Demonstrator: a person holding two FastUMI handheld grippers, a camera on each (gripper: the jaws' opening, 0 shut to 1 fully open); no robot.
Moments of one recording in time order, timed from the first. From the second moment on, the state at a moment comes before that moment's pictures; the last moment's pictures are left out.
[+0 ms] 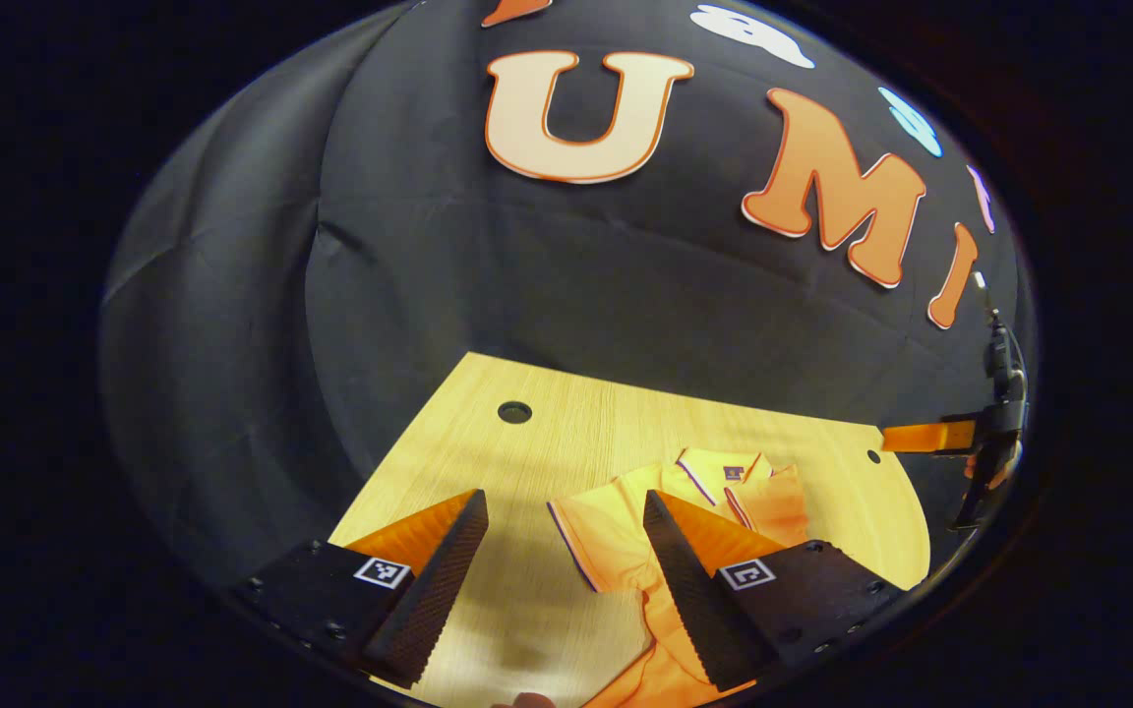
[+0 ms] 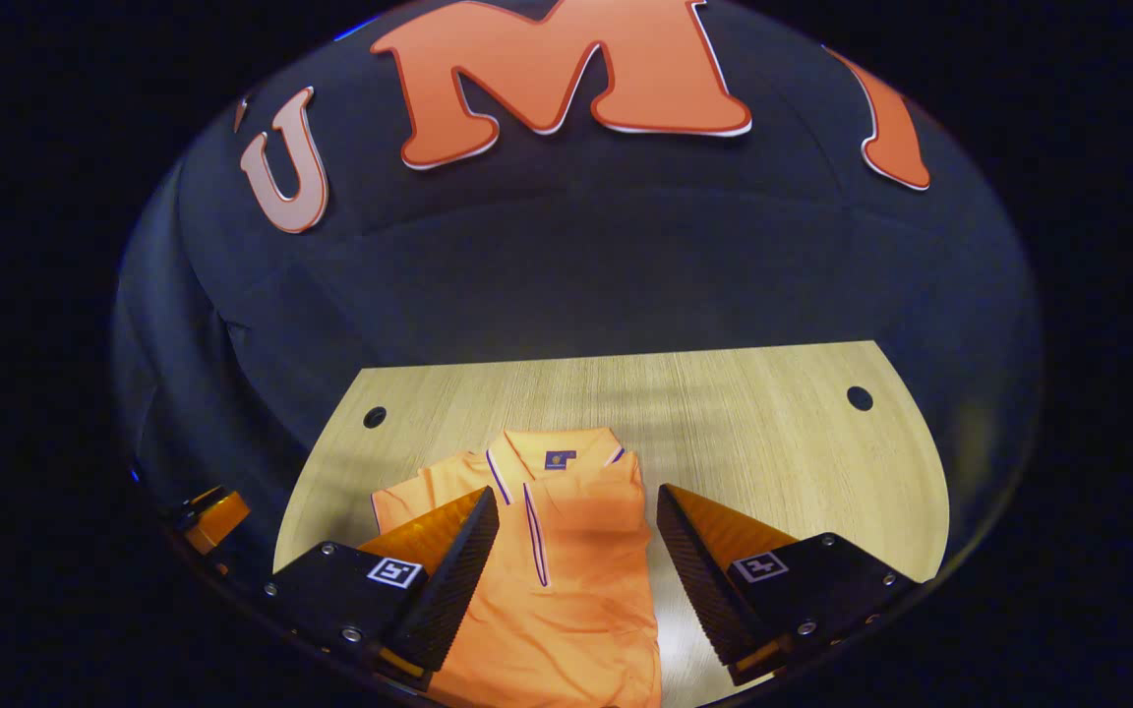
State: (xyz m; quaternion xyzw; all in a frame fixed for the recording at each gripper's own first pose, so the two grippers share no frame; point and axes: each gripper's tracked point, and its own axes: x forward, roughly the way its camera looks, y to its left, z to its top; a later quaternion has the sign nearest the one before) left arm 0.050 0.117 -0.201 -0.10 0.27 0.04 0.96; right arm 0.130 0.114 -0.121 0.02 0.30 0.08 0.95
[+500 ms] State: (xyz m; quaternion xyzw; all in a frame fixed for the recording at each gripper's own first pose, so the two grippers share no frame) left arm 0.095 0.088 -0.296 -0.11 0.42 0.03 0.90; right arm 0.093 0.053 -0.066 0.04 0.25 0.08 0.96
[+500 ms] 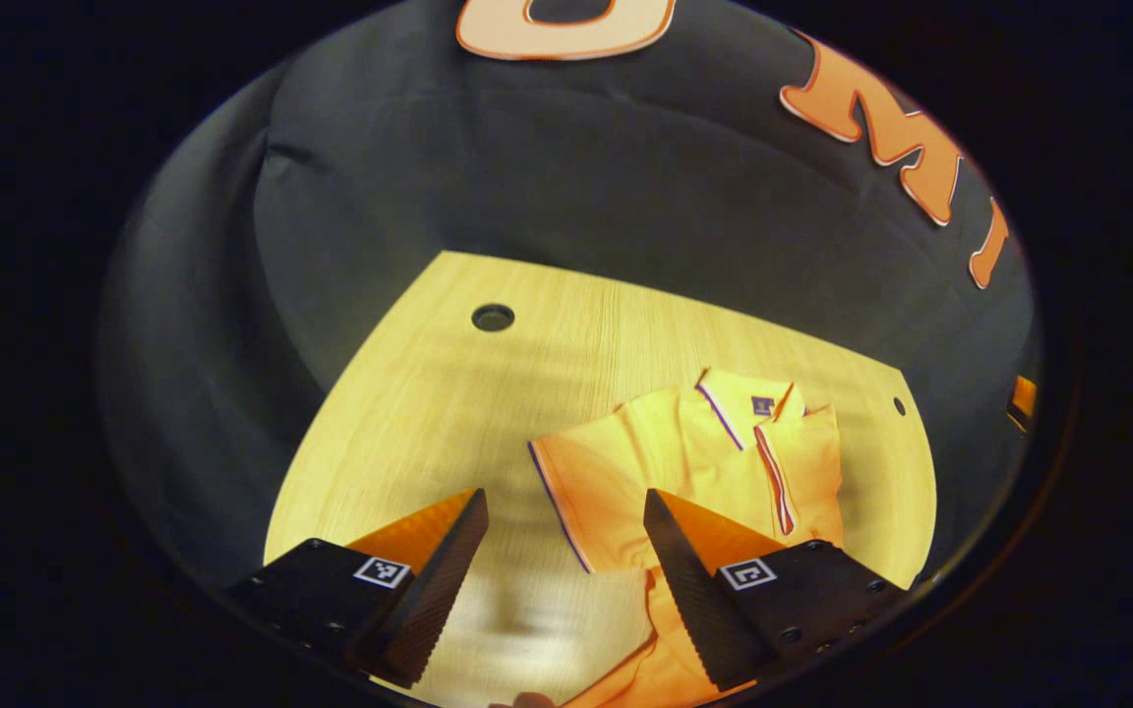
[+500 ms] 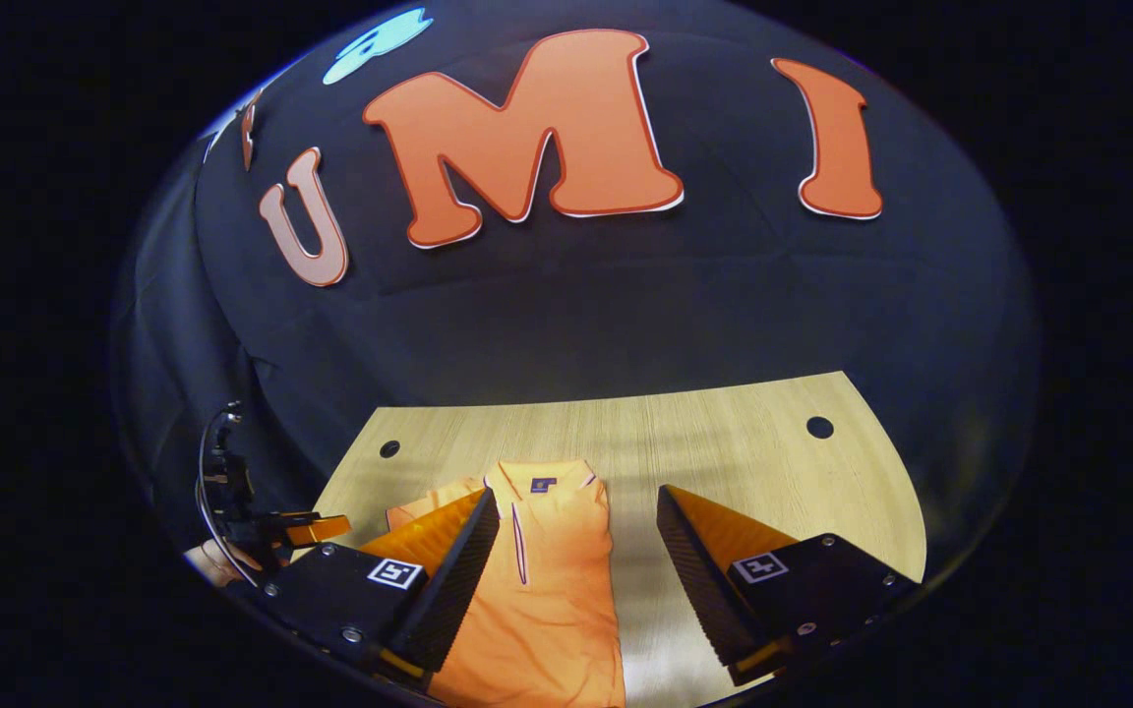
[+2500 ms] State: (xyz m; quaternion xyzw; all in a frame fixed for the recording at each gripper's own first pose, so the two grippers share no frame) left arm 0.119 0.069 -0.330 -0.05 0.53 0.03 0.84; right arm 0.066 -0.017 -0.078 0.07 0.27 0.08 0.96
